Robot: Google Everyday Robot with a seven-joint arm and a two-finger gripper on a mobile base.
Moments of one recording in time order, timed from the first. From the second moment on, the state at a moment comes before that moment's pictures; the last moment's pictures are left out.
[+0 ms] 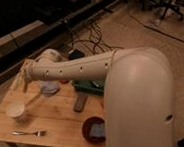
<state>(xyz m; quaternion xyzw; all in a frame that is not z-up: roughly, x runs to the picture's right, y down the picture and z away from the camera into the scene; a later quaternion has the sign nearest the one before) -0.341 0.030 0.726 -0.30 -0.22 0.54 0.75</state>
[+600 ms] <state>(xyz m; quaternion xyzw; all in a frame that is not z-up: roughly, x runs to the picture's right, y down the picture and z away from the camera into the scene) -0.364 0.076 0.694 -0.33 -0.24 0.46 0.79</state>
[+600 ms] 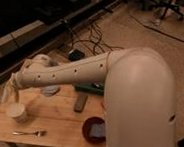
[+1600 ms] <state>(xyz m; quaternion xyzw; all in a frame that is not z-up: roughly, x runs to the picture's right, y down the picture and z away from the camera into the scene) -0.353 0.079 0.697 -0.31 -0.23 0.46 0.80</state>
